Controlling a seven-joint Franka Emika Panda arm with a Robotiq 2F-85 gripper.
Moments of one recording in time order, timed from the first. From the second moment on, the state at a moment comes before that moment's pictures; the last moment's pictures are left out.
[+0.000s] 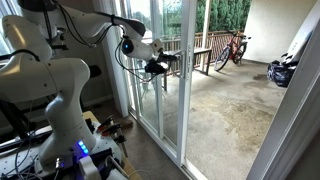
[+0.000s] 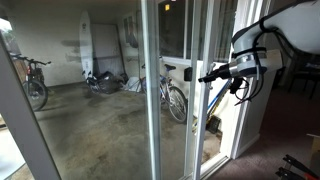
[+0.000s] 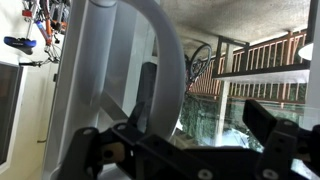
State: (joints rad) arm 1.70 0.94 -1.62 -2.44 2.60 2.47 -1.94
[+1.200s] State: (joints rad) arm 1.71 0.97 -1.63 -2.44 2.60 2.49 -1.85
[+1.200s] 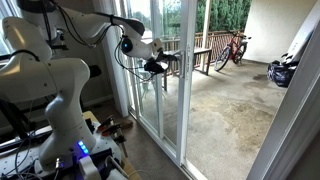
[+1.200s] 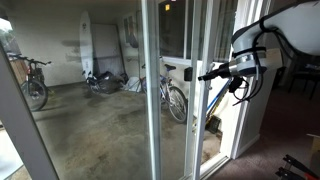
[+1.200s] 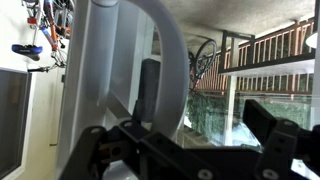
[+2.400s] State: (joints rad) arm 1.86 1.49 -1.48 -2.35 2.60 2.77 -1.28
